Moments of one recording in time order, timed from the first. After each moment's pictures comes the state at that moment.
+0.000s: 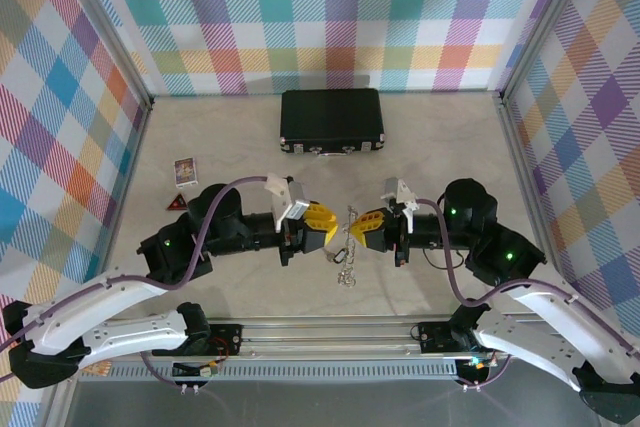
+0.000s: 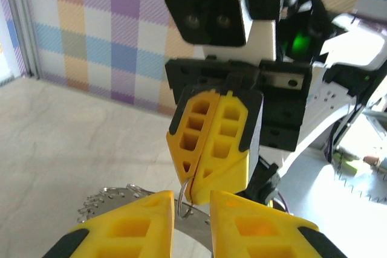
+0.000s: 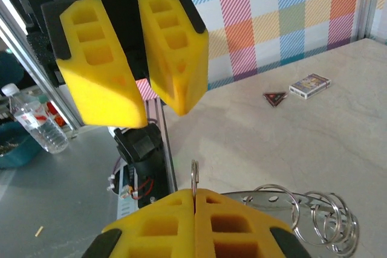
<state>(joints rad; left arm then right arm) -1.05 0.91 1.04 -0.30 0.30 -0.12 0.81 0.75 0.93 -0.41 -0.61 0.07</state>
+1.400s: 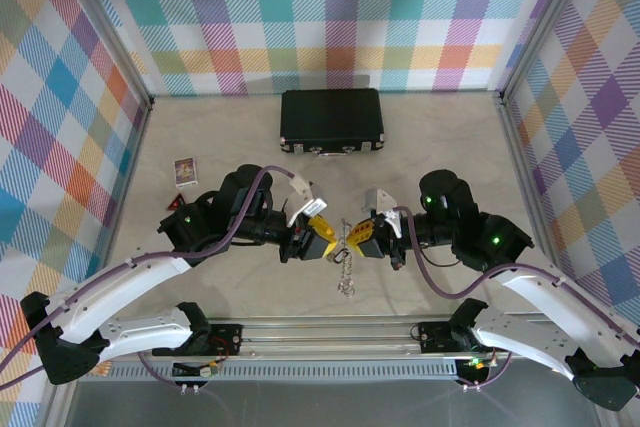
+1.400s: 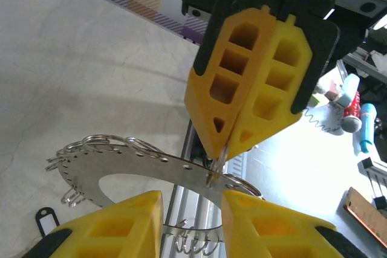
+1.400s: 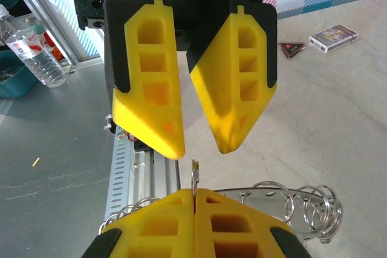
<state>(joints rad) -0.89 1.05 1.10 -0.56 0.59 -0.12 0.81 0.86 0.99 -0.63 -0.67 -0.16</state>
